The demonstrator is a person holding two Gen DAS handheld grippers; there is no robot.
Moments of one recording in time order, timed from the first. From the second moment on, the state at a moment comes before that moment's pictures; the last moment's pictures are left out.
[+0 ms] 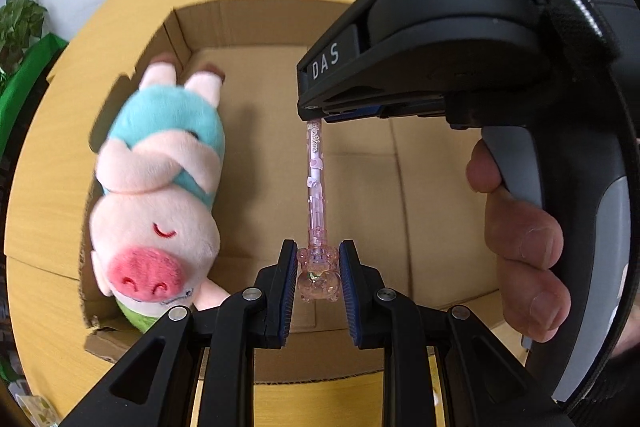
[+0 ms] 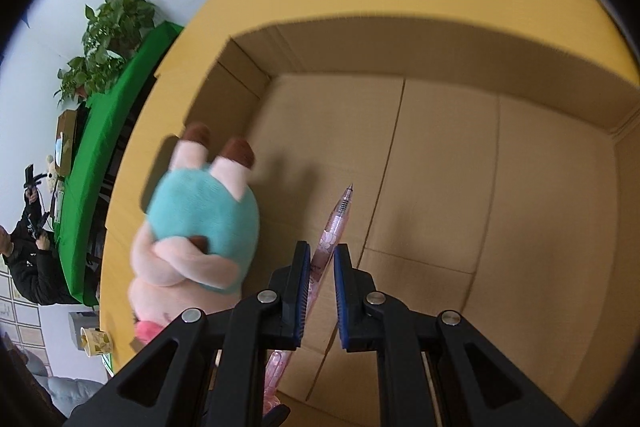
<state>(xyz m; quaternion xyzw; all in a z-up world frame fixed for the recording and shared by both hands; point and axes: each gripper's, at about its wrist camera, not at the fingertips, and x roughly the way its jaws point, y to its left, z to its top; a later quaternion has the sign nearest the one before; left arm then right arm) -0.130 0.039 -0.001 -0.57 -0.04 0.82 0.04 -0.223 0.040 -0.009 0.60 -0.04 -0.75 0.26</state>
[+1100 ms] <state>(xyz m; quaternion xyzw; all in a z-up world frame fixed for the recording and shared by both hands) -0.122 0.022 -0.069 -0.63 -0.08 0.78 0.01 -0.221 0.024 -0.062 0.62 -0.03 -0.73 0.27</state>
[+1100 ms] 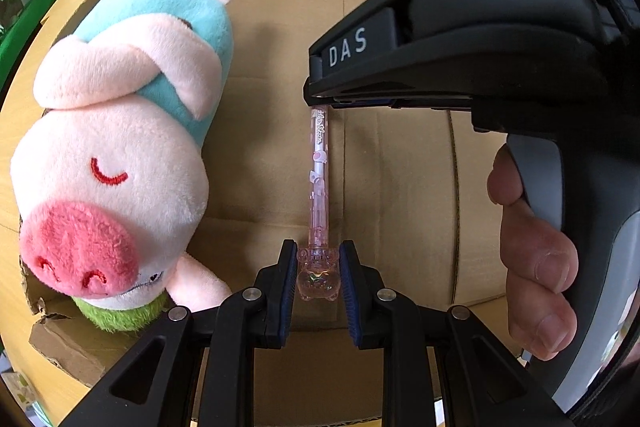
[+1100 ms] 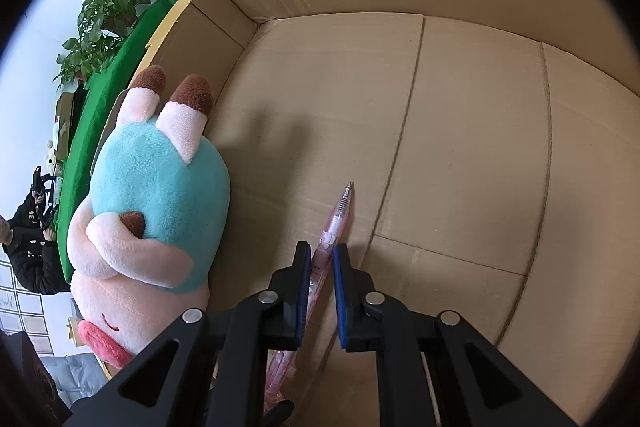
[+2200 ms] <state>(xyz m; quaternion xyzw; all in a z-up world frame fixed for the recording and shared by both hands) -0.024 0.014 0.050 -0.41 -0.02 0.91 -0.05 -0.103 0.113 0.081 0.47 -0.01 -0.84 0.29</state>
